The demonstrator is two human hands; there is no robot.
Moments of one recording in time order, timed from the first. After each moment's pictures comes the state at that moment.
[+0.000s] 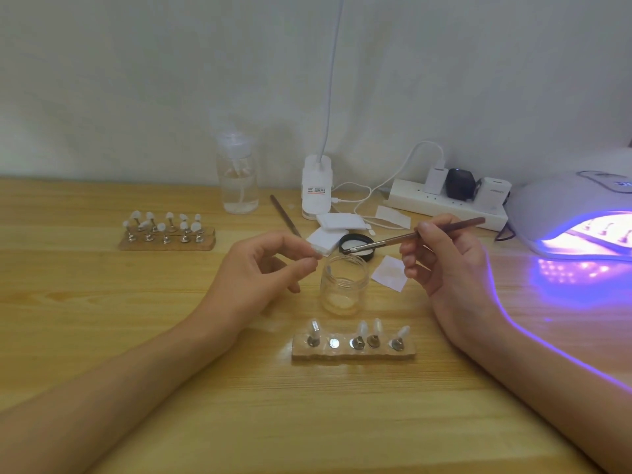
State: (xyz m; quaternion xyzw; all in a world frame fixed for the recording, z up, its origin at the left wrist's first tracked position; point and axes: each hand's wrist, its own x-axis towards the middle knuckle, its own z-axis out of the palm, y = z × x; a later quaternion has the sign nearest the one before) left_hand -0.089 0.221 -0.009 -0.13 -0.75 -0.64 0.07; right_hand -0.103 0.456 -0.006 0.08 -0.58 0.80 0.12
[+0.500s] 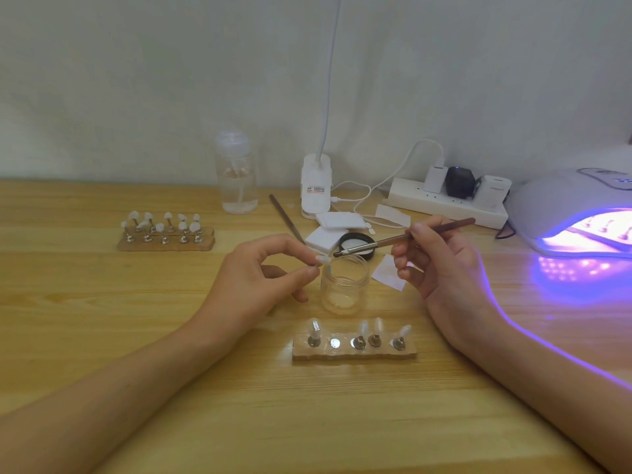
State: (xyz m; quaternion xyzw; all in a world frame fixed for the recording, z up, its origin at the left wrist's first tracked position) left_hand -0.088 0.222 -0.013 -0.13 -0.78 -0.60 0.07; right_hand -0.100 0.450 -0.005 0.10 -0.58 0.81 0.09
